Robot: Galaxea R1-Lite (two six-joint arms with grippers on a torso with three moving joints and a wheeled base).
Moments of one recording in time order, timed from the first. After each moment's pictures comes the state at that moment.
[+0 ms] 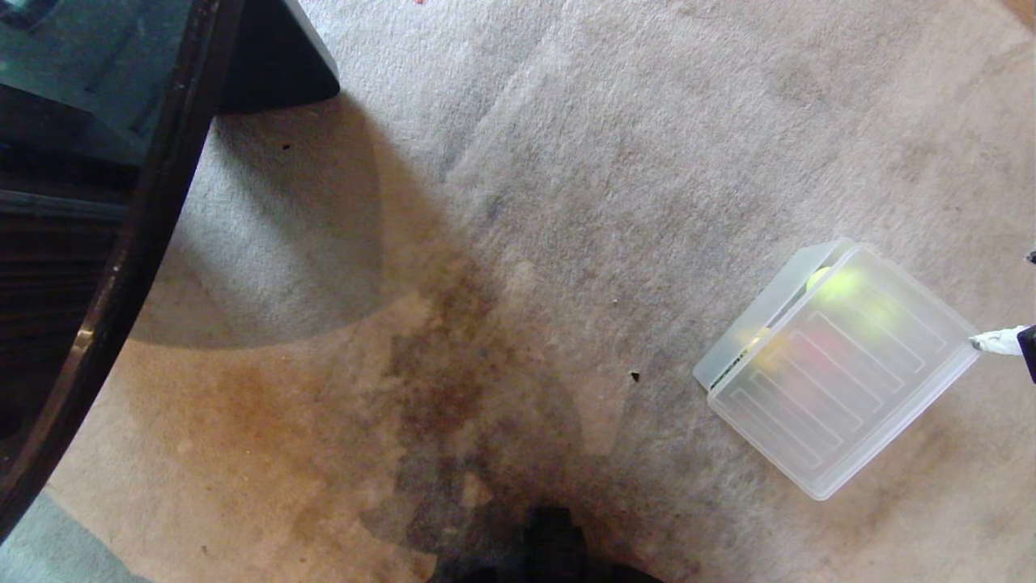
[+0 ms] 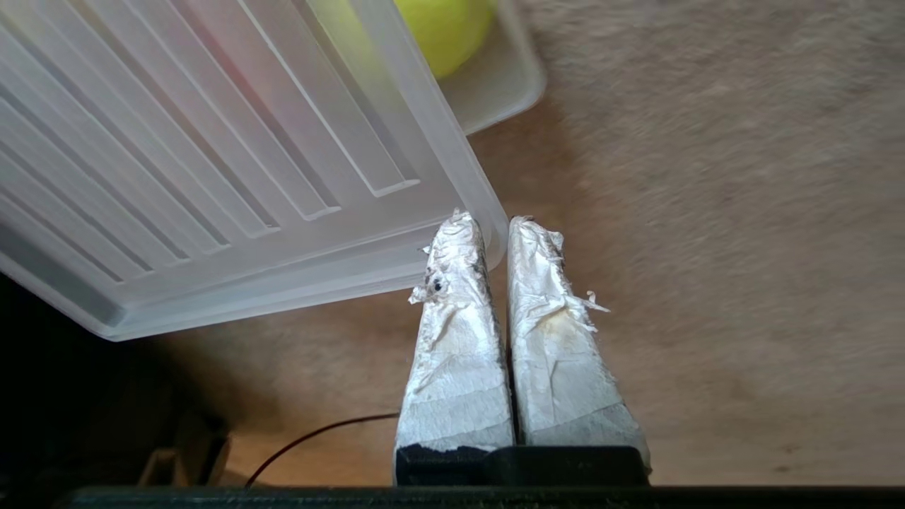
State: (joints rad) left arm 0.00 0.00 0.00 0.01 0.01 -0.01; right arm -0.61 1.67 -1.09 0.13 0.51 -0.71
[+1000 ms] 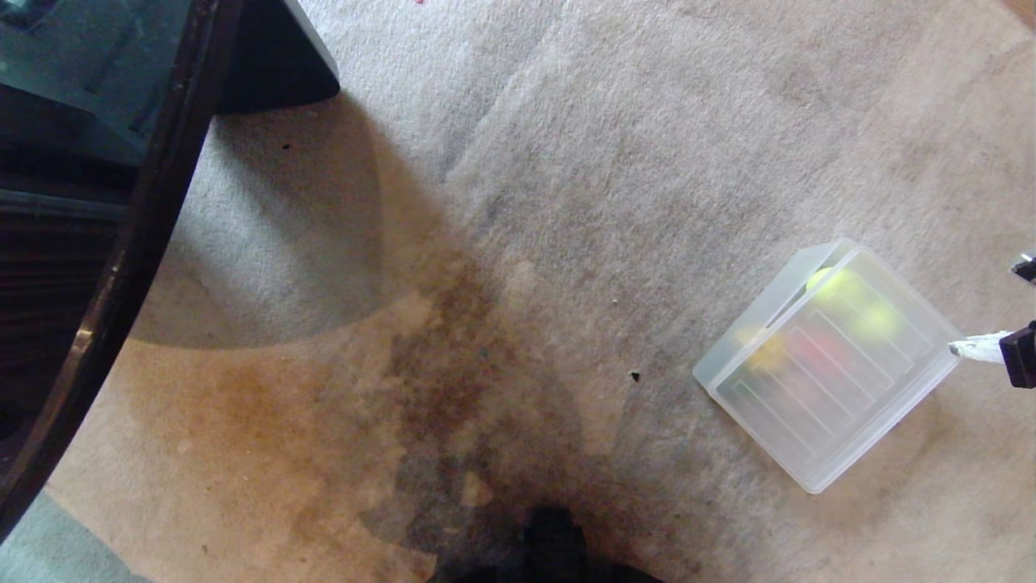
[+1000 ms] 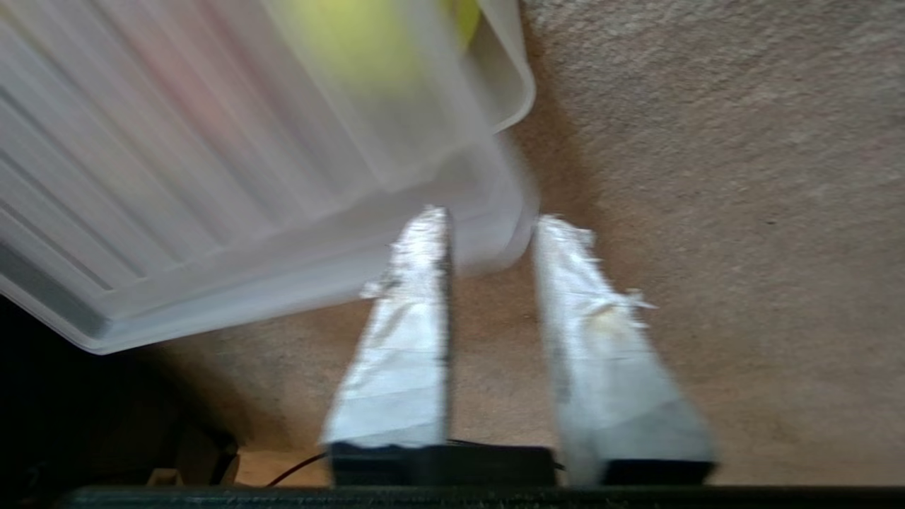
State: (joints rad) left arm 0.00 0.00 0.00 0.01 0.01 -0.01; right arm -0.62 1.78 -1.10 0.05 0.58 -0.70
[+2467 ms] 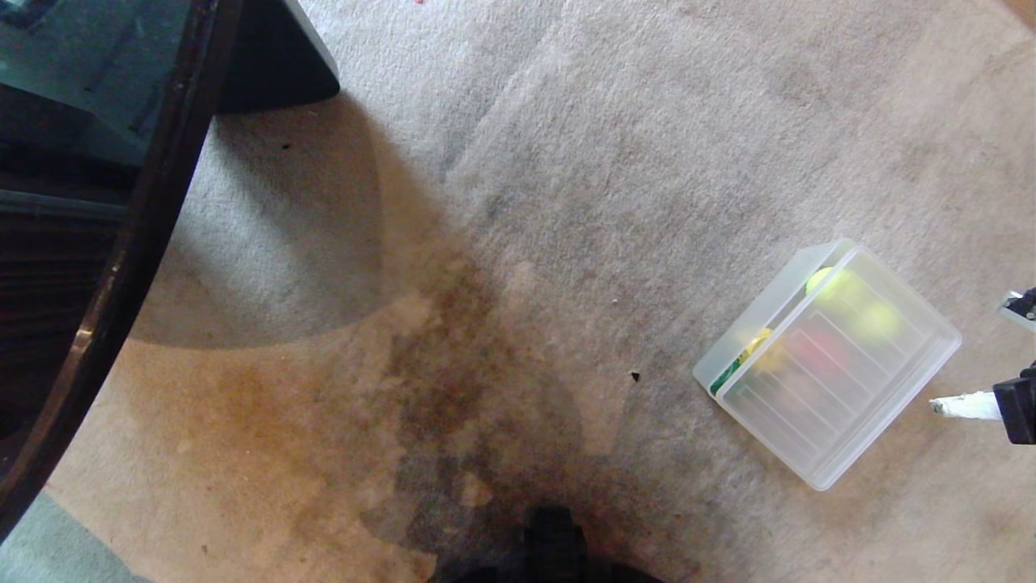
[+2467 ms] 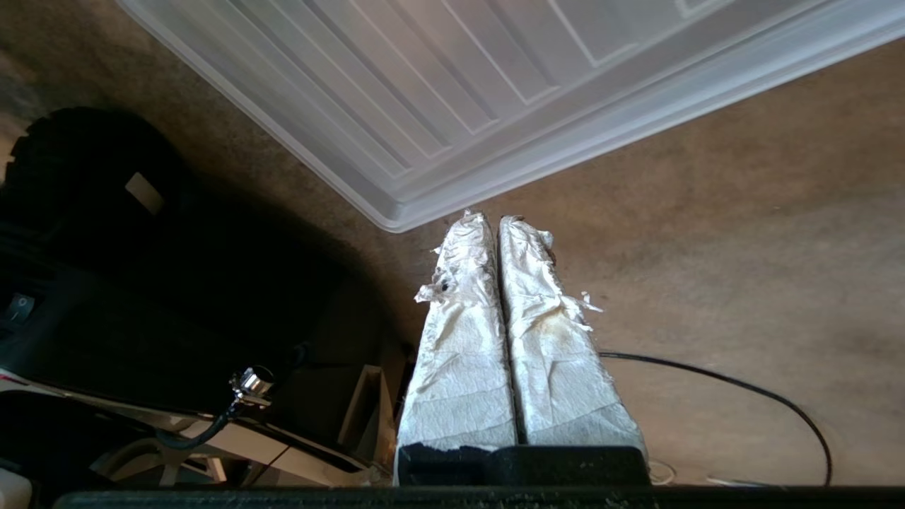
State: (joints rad) left arm 0.00 0.00 0.00 0.01 0.01 -0.01; right arm -0.54 1.59 -0.91 0.28 0.62 -0.59
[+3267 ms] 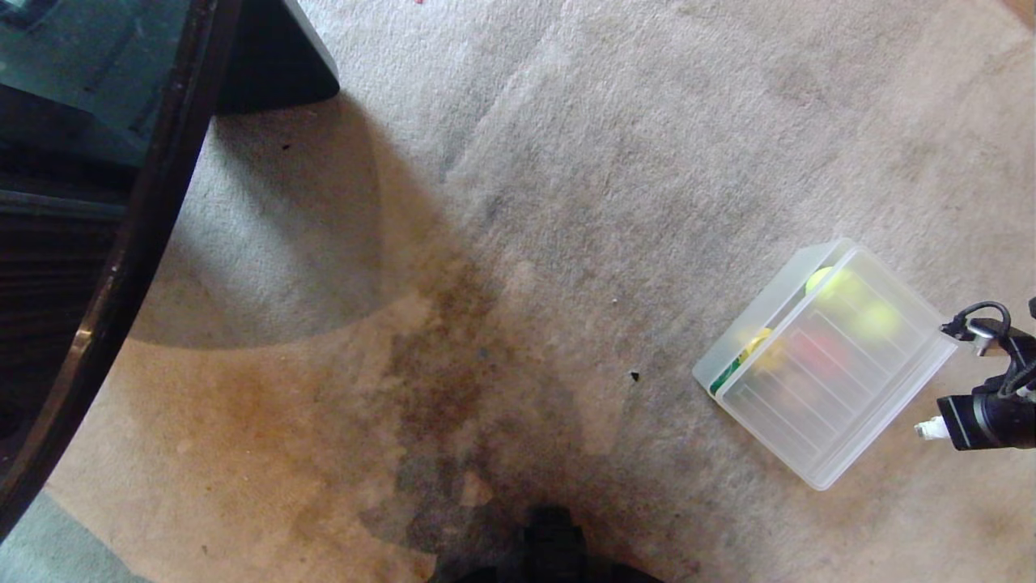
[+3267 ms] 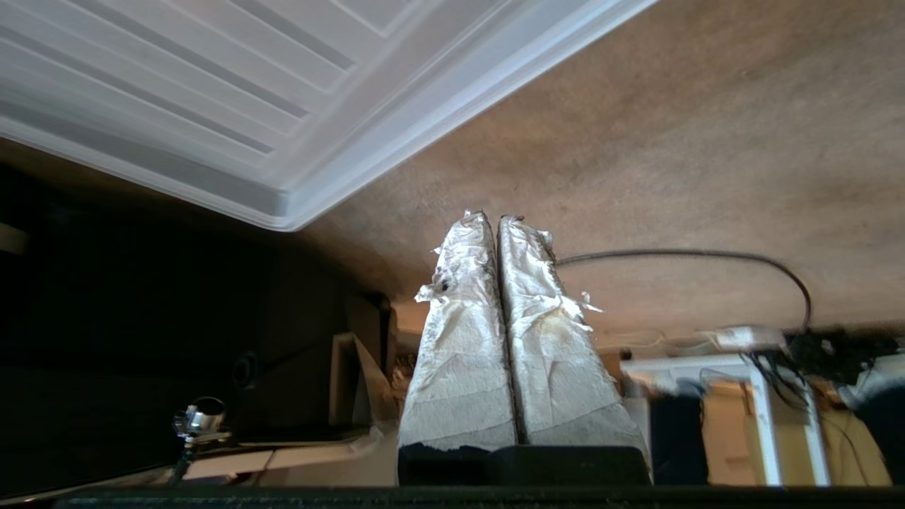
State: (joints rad) left arm 0.00 0.00 0.00 0.01 0.01 -0.01; right arm -0.41 1.72 -0.88 0.19 0.24 -0.36
